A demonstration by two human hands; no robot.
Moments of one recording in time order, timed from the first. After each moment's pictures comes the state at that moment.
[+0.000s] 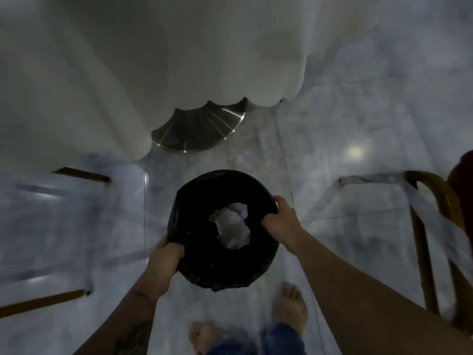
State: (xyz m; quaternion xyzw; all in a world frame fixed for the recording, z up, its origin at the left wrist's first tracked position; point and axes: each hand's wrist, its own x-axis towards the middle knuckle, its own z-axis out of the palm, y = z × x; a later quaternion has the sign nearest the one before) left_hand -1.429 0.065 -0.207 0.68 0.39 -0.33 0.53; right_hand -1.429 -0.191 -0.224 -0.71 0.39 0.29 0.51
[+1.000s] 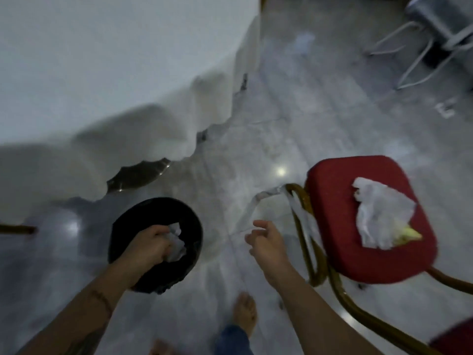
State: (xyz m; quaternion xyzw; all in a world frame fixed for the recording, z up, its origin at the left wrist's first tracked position) left_hand -1.408 -0.022 -0.052 0.75 0.15 -0.45 0.46; right_hand -1.528 -0.235 -0.037 -0.62 0.52 0.06 0.59
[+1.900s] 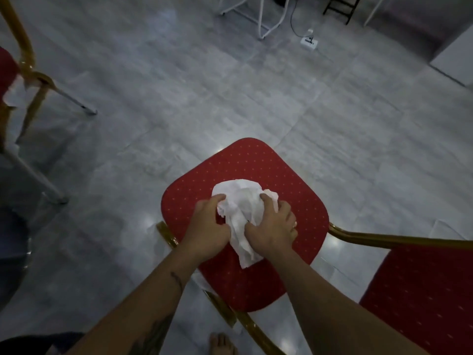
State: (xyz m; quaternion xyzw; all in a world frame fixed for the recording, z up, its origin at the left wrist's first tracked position) left_hand -1.517 -0.512 -0.018 0.77 -0.34 -0.43 0.33; right_hand -1.645 -0.584 -0.032 -0.70 0.65 0.02 0.29
